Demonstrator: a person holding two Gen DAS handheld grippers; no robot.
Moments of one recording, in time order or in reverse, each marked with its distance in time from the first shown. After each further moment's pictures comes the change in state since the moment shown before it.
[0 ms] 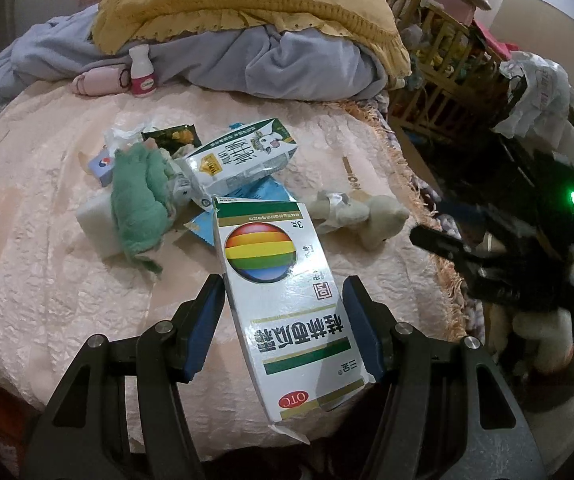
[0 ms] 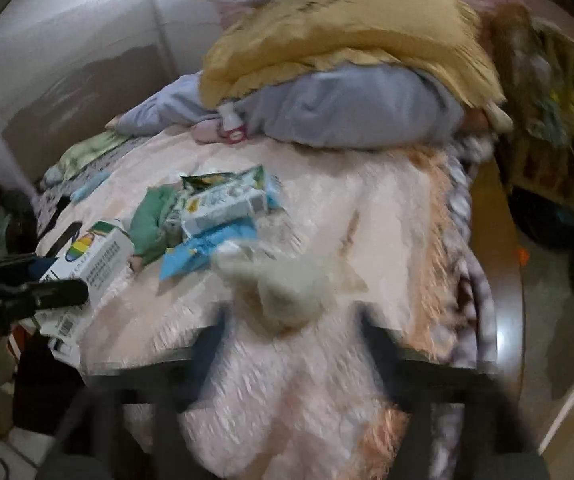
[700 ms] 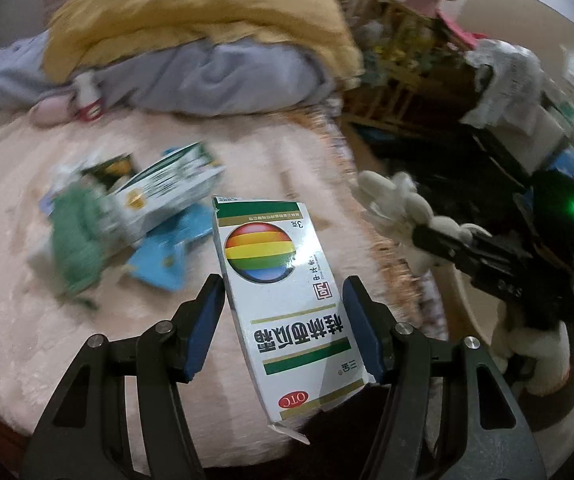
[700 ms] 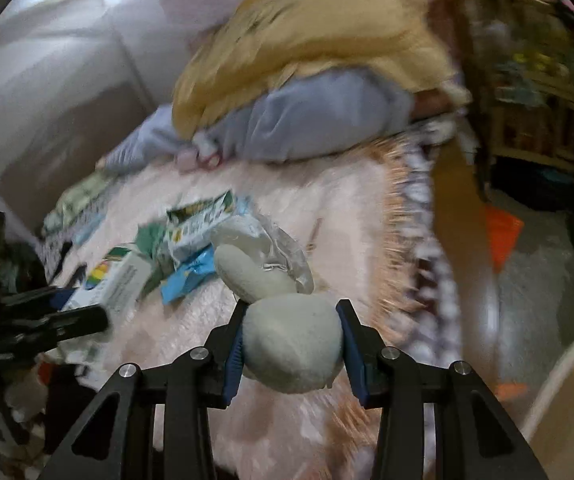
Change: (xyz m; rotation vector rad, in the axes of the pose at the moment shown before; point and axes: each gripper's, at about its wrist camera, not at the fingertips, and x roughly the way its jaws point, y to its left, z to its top) left arm 0.009 -0.066 0.024 0.097 -0.022 -0.104; right arm -0.070 -0.053 -0.029 0.252 -0.079 -0.036
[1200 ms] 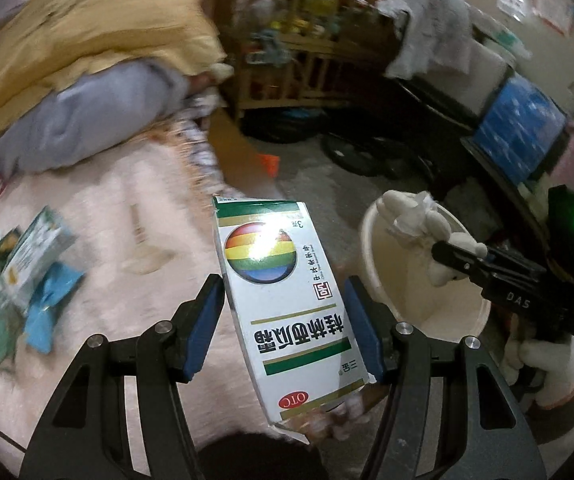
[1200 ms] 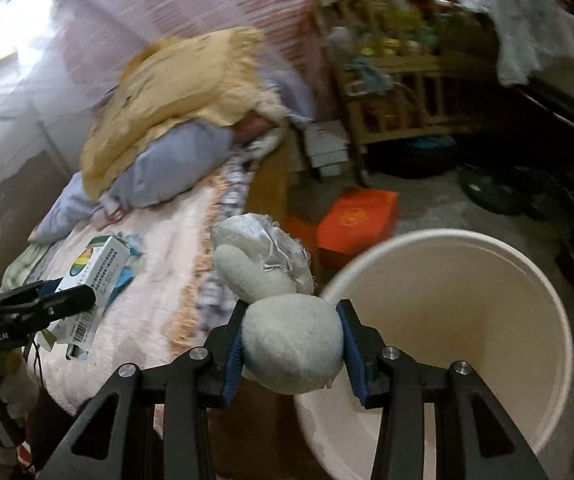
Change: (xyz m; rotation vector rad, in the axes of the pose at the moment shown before) left arm 0.051 -0.147 0.019 0.253 0.049 -0.116; right arm -0.122 -0.115 -0.065 0.240 -0.083 -0.263
